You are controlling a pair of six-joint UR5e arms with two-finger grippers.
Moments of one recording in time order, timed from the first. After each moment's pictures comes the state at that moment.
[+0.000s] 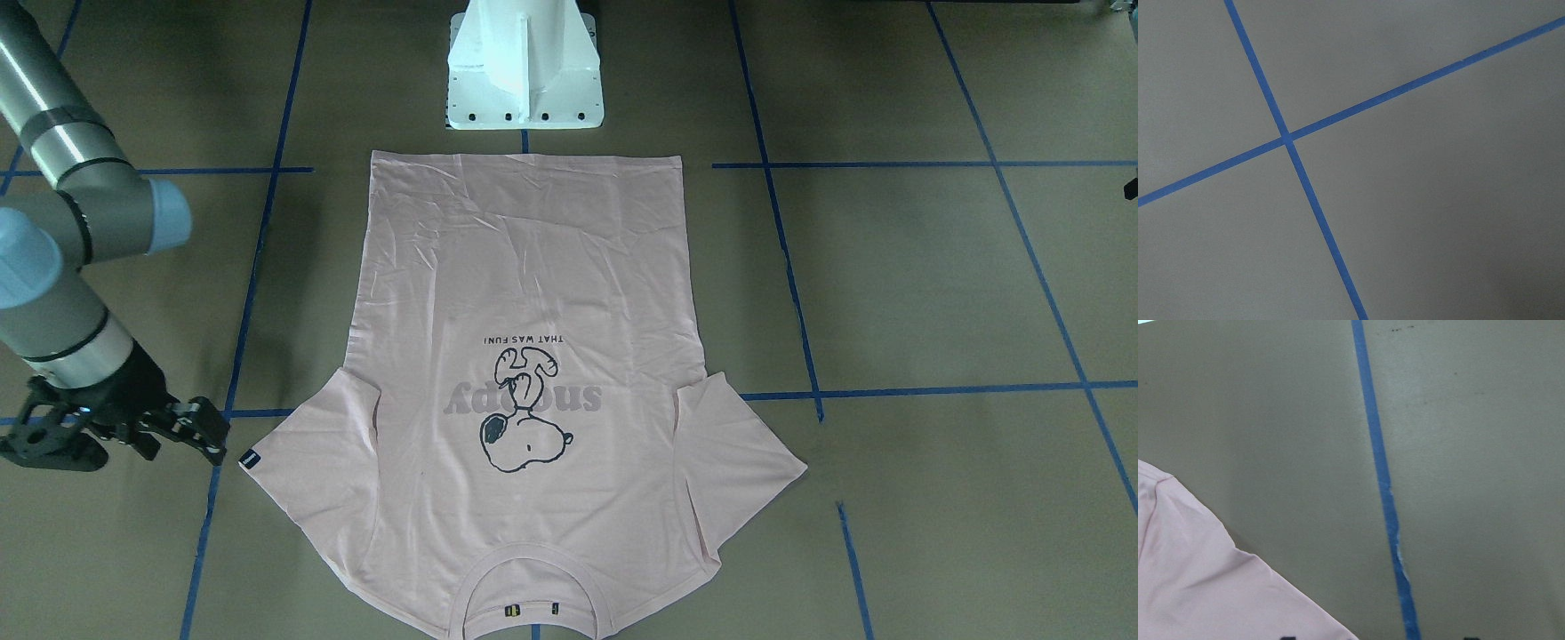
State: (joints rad) left arm -1.51 -1.46 -1.80 -1.63 -2.43 0.26; right arm 0.94 -1.09 1.34 -1.01 1.94 1.14
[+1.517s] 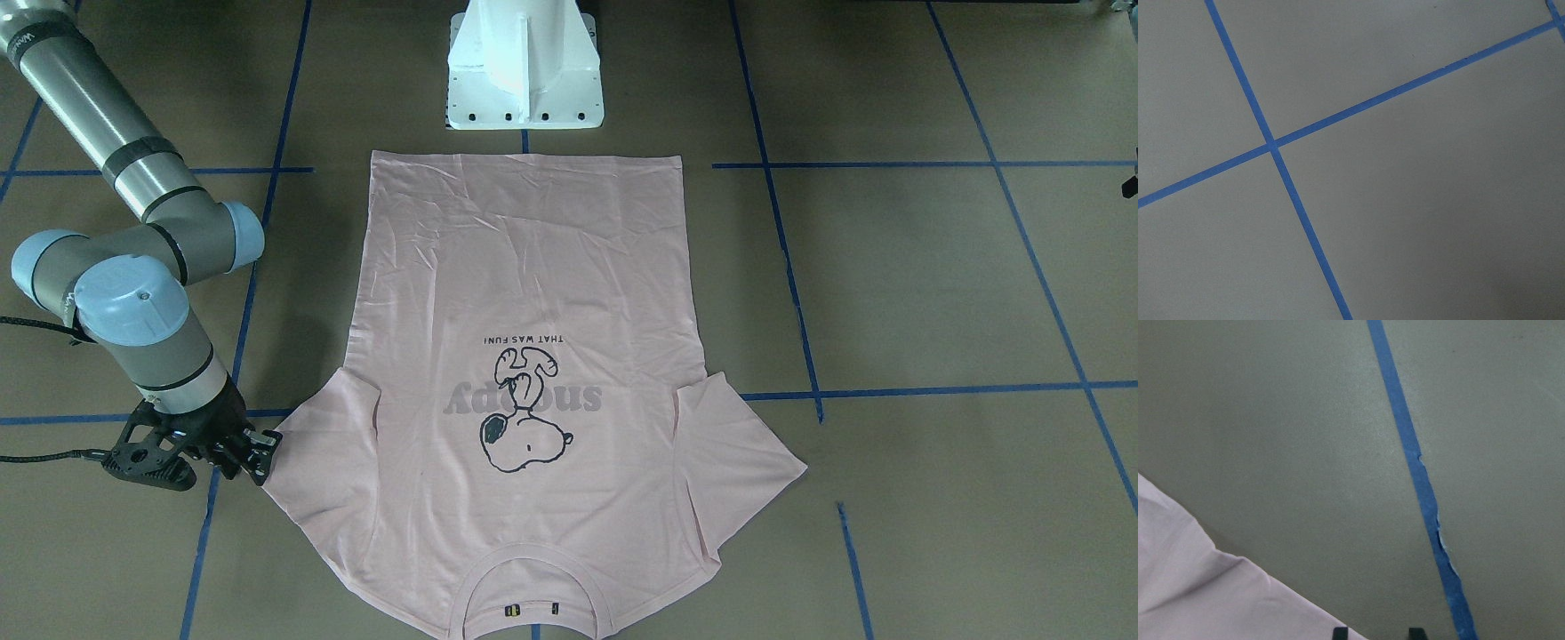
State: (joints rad) left arm -1.51 -1.45 -1.81 -1.63 -2.43 0.26; right arm 0.86 -1.04 1.23 -1.00 1.85 1.20
